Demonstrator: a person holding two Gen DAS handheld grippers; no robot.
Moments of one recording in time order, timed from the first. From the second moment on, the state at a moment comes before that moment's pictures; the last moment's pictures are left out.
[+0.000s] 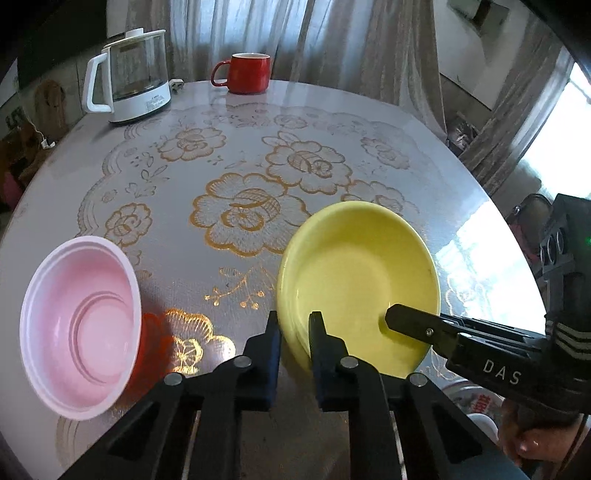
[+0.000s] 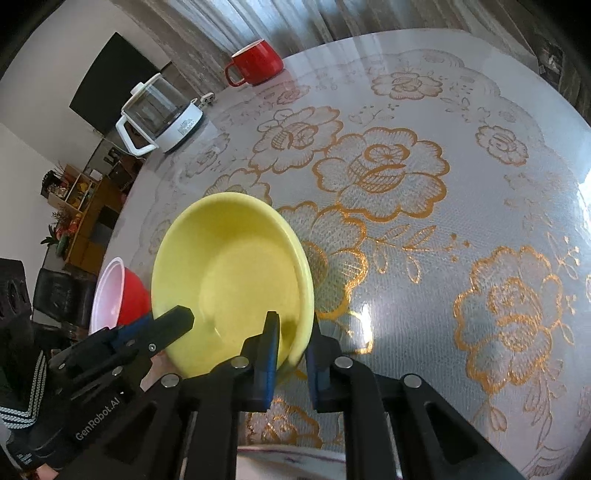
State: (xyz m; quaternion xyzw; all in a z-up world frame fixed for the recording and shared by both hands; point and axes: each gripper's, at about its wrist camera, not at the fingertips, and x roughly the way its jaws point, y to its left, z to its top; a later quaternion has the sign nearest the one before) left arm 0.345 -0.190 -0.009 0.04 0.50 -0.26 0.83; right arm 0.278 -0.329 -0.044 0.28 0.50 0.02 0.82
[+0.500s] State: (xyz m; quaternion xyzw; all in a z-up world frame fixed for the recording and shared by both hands) left arm 0.305 -0.164 0.013 0.02 0.48 -0.27 0.84; right arm 0.245 -0.312 -0.021 0.29 0.47 0.04 0.83
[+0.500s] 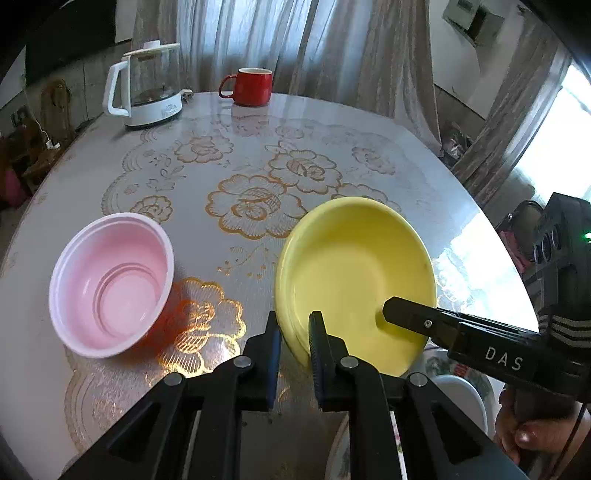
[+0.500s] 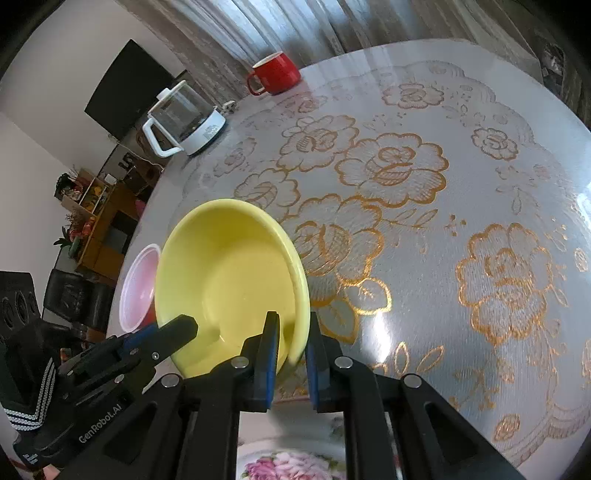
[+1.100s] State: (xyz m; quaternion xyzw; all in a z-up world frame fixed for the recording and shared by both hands) left arm 0.235 -0.114 0.042 -0.02 0.43 -0.27 0.86; right arm 0.187 -0.286 0.013 0.31 0.42 0.07 0.85
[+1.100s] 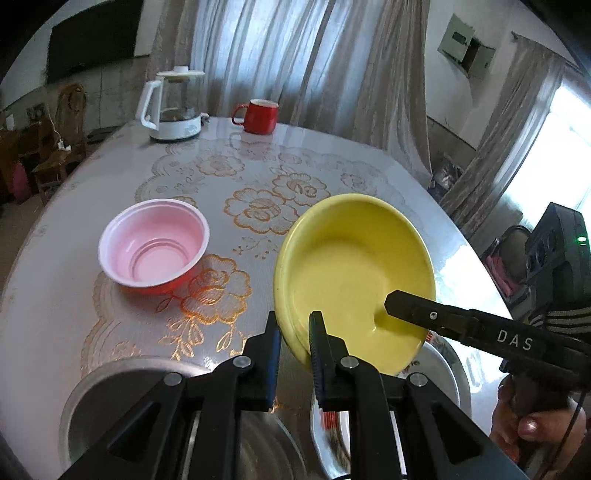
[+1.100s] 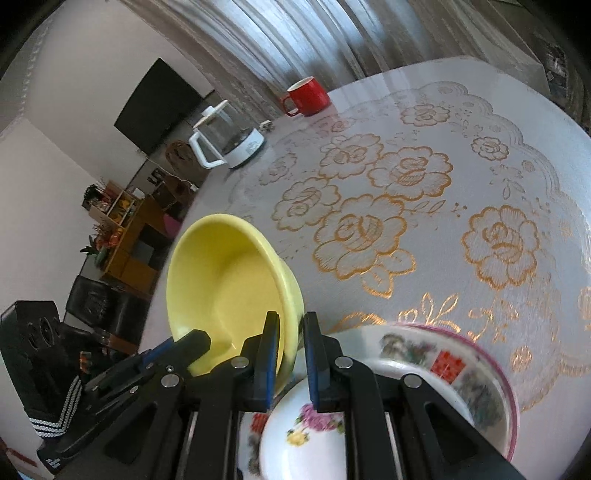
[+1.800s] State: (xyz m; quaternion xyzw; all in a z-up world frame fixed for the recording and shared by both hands) left arm 0.165 -0.041 0.050 -0.06 0.38 -0.24 0.89; right arm 0.137 -0.227 0.023 0.31 0.39 0.12 0.86
